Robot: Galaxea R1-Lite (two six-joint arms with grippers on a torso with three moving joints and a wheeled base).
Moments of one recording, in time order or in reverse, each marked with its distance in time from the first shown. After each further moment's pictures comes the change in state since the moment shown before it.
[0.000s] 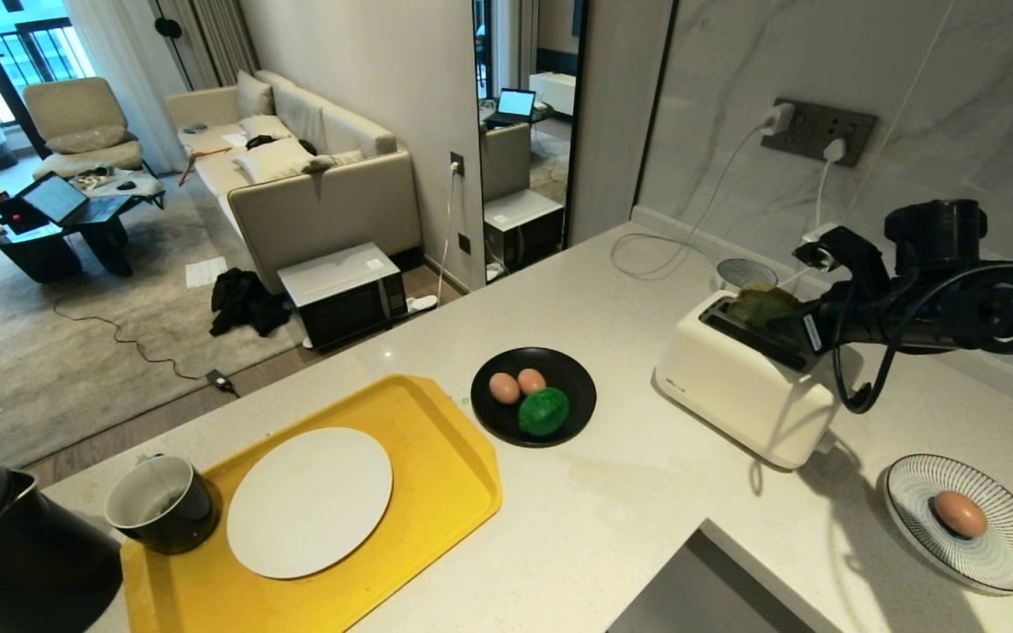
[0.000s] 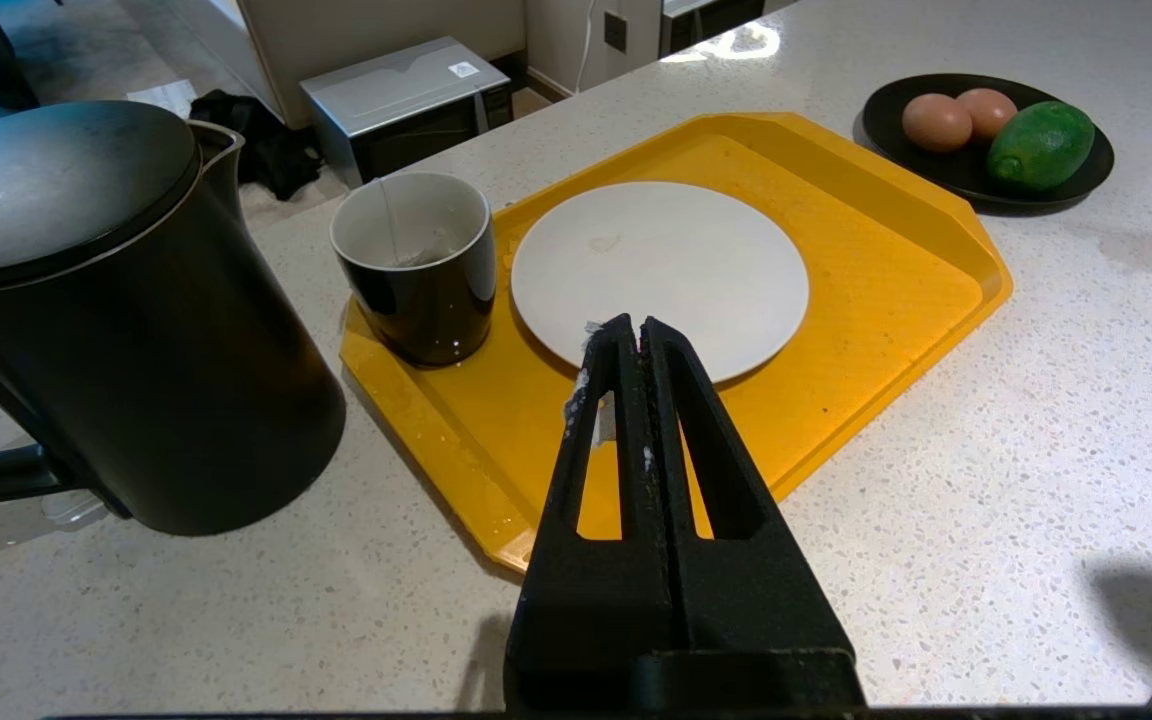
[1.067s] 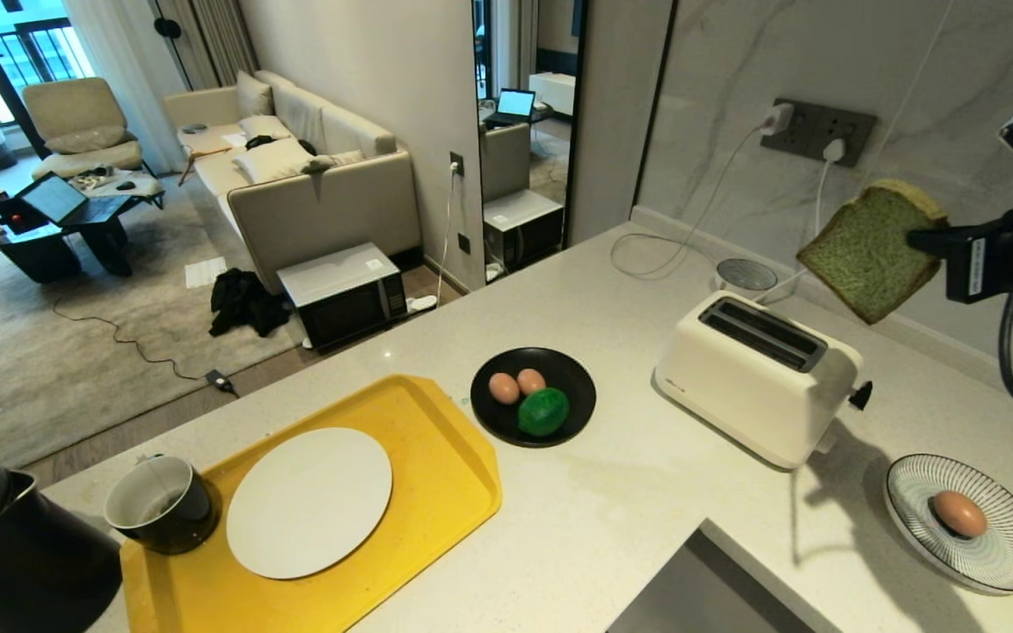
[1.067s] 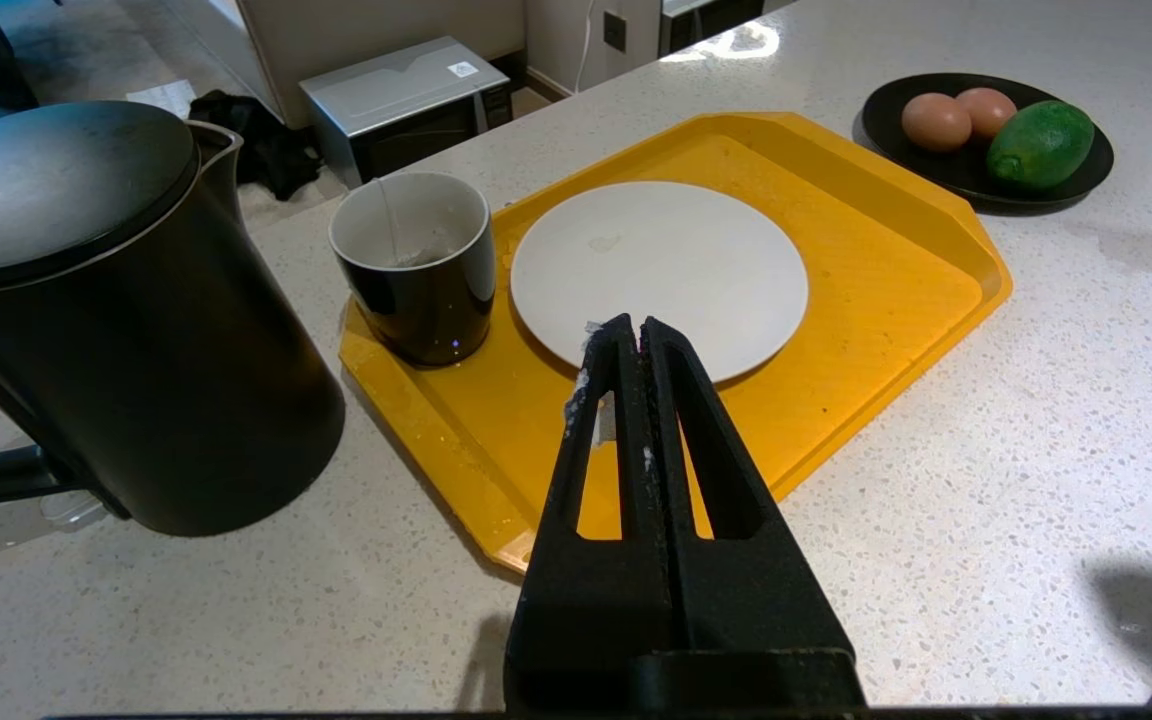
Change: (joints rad) left arm 0.000 0.000 0.000 0.000 0.000 0.000; right arm -0.013 -0.524 0.240 -0.001 -0.047 0.151
